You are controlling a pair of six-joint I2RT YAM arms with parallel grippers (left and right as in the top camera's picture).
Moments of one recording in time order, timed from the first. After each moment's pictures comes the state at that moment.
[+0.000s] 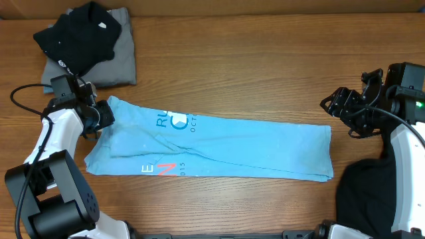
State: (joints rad) left arm 0.34 1.75 1.08 -0.54 0.14 -0.10; right arm -0.27 1.38 1.26 -1.08 -0.41 0.26
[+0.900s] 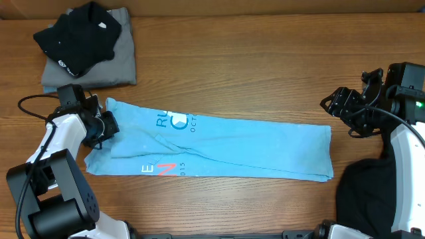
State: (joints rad) left arm 0.34 1.75 1.00 -0.58 0.13 -0.09; right arm -0.27 1.38 1.26 -1.07 -0.41 0.26
